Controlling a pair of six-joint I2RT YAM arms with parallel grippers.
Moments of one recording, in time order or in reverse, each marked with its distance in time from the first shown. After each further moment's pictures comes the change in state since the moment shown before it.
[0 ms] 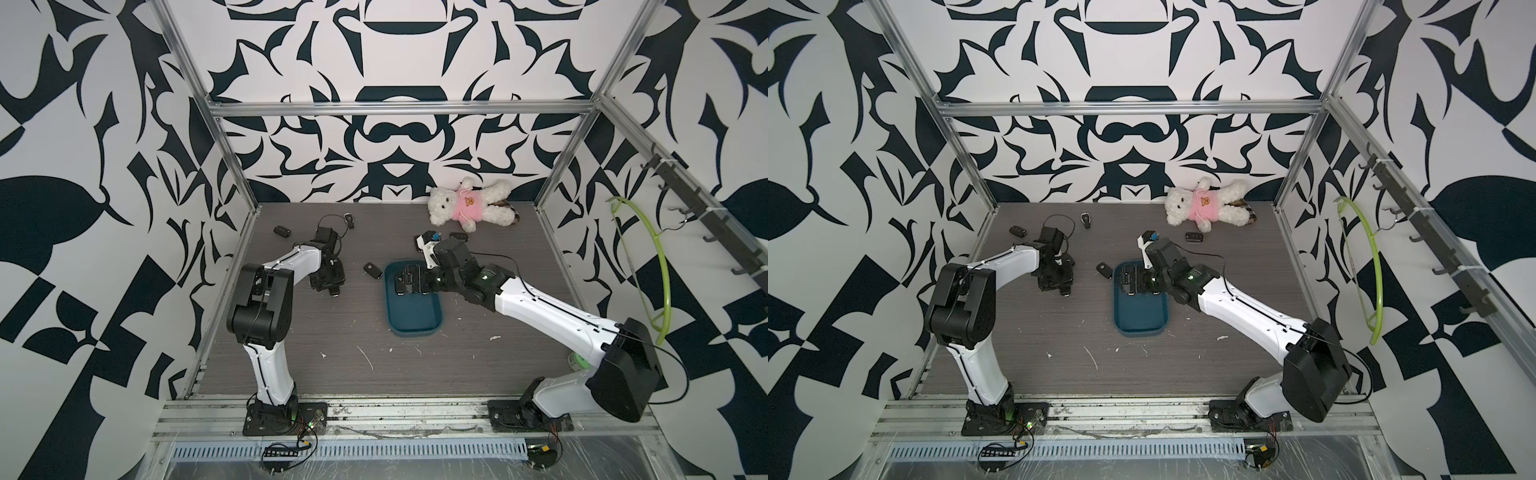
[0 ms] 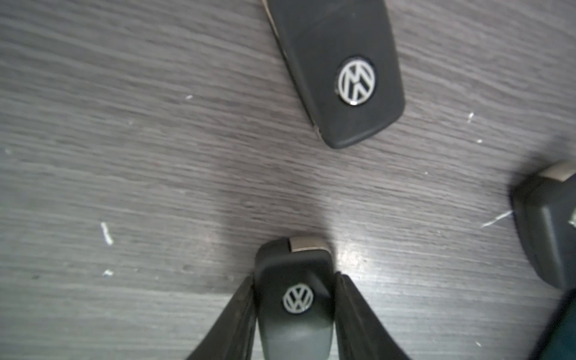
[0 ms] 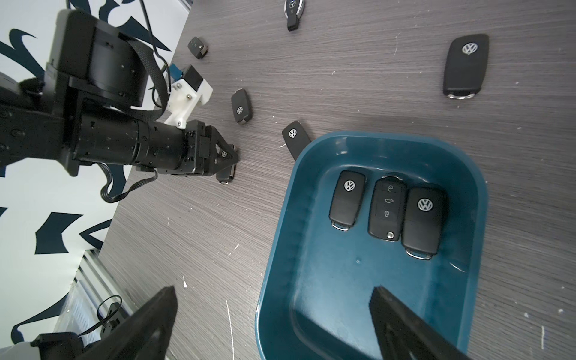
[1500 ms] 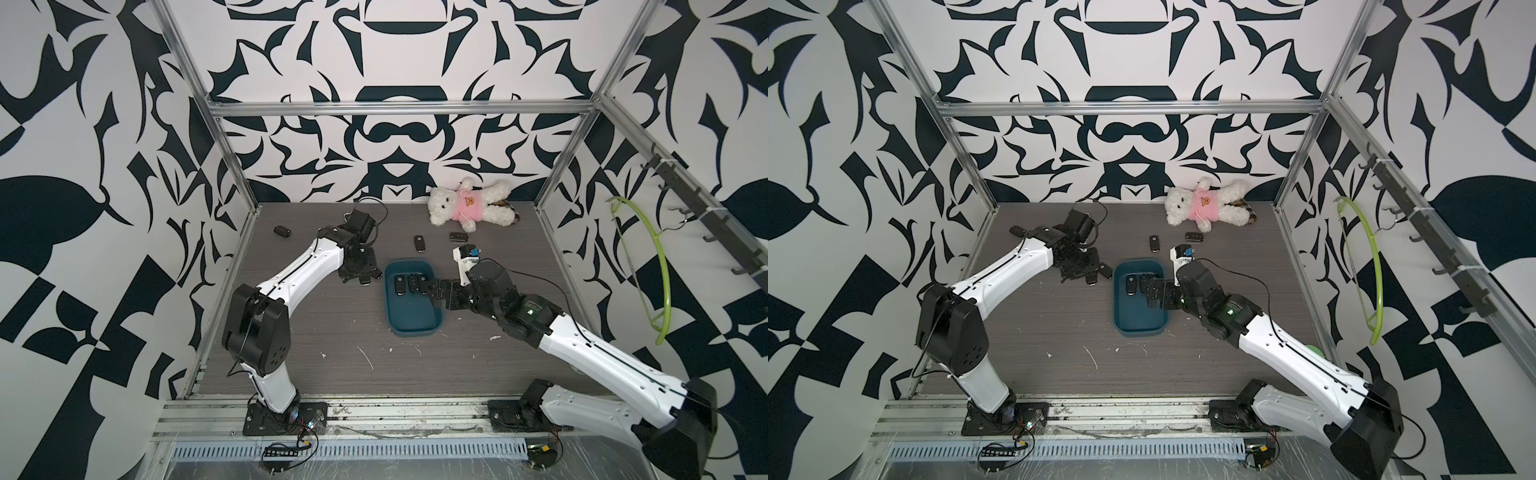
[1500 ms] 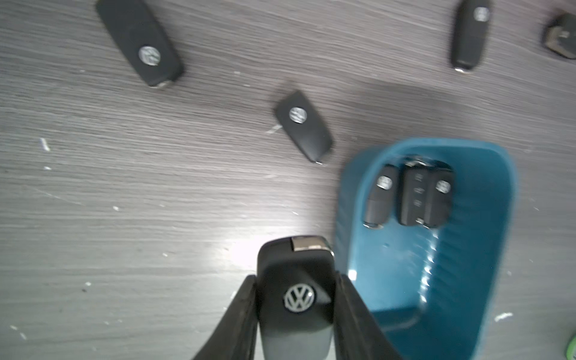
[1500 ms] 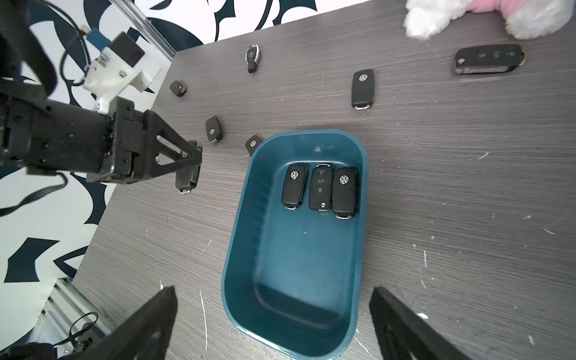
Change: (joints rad) left arm -0.322 -0.159 0.260 -0.283 -0.049 -0.220; right arm 0.010 -0.385 -0.245 -0.053 0.178 0.030
